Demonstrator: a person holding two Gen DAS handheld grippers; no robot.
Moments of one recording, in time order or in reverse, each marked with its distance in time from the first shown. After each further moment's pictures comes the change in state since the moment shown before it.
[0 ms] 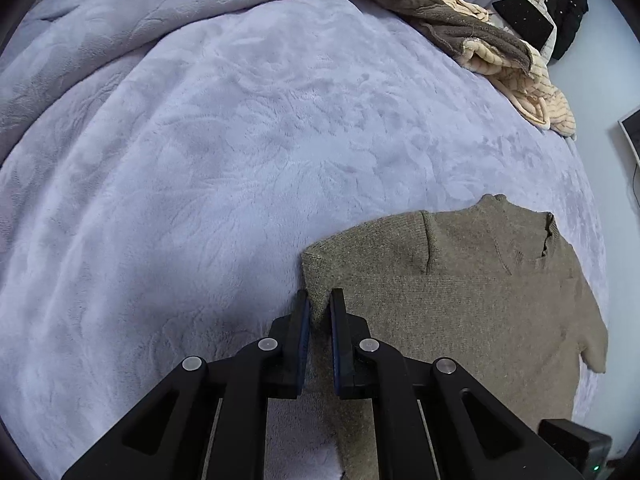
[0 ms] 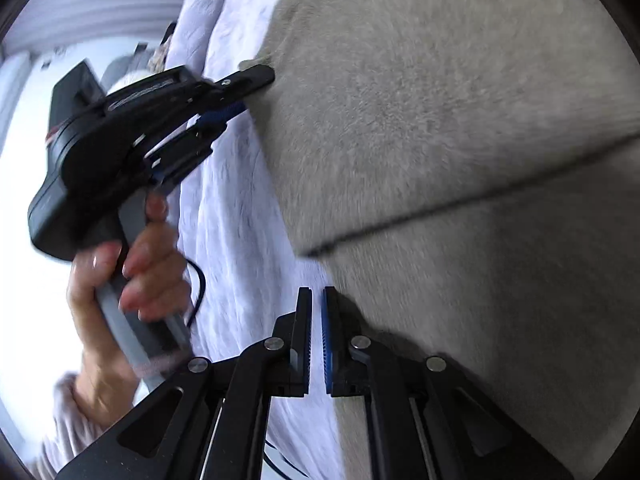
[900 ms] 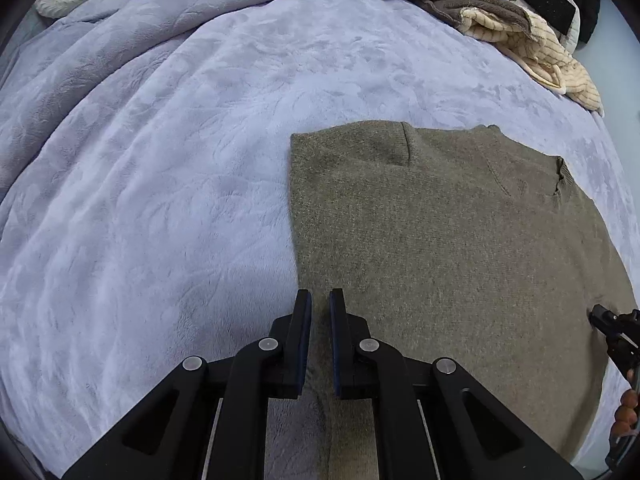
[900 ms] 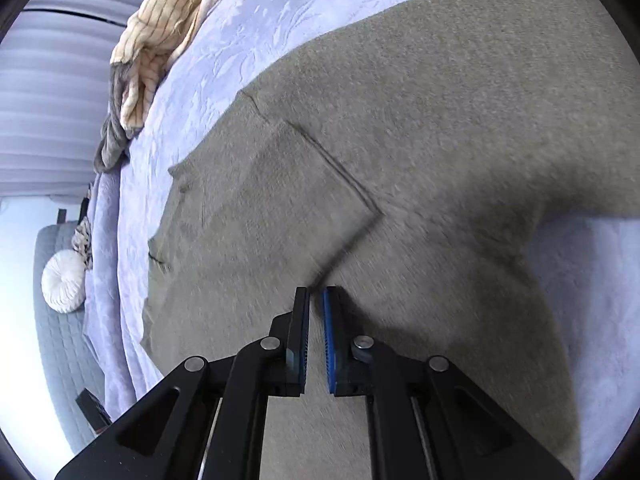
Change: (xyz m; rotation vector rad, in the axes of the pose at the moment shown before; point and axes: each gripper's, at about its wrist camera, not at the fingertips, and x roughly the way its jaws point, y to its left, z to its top) left arm -0.028 -0.048 -0.073 -0.022 0.011 0.178; right arm -0.258 -0.147 0.036 0.355 -0.439 -0.282
